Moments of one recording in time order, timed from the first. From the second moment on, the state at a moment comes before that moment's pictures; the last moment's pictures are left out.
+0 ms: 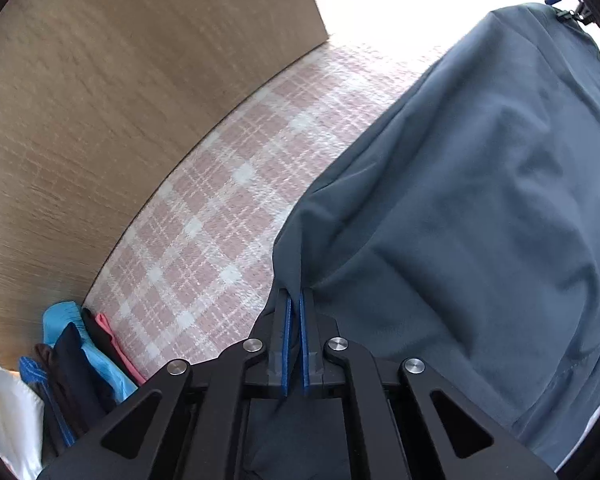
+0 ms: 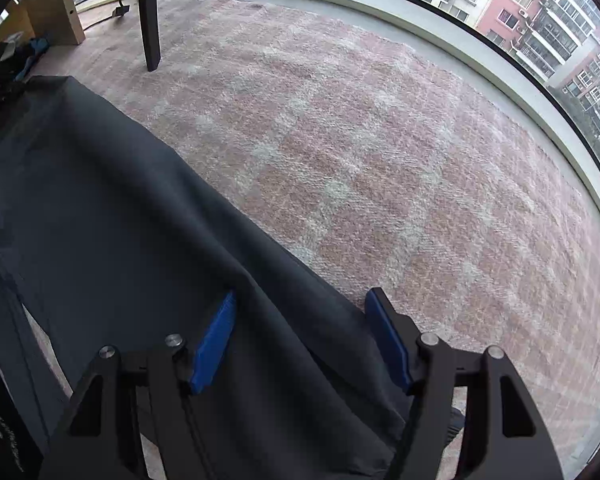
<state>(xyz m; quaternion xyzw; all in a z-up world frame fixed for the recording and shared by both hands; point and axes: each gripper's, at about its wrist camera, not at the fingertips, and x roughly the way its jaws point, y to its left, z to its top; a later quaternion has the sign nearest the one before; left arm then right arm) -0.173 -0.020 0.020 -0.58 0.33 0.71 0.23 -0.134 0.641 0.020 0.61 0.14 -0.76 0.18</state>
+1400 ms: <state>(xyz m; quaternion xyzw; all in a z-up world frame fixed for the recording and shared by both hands) 0.076 0.091 0.148 -0.47 0.20 0.80 0.32 0.225 0.691 0.117 0.56 -0.17 -0.79 -0.16</state>
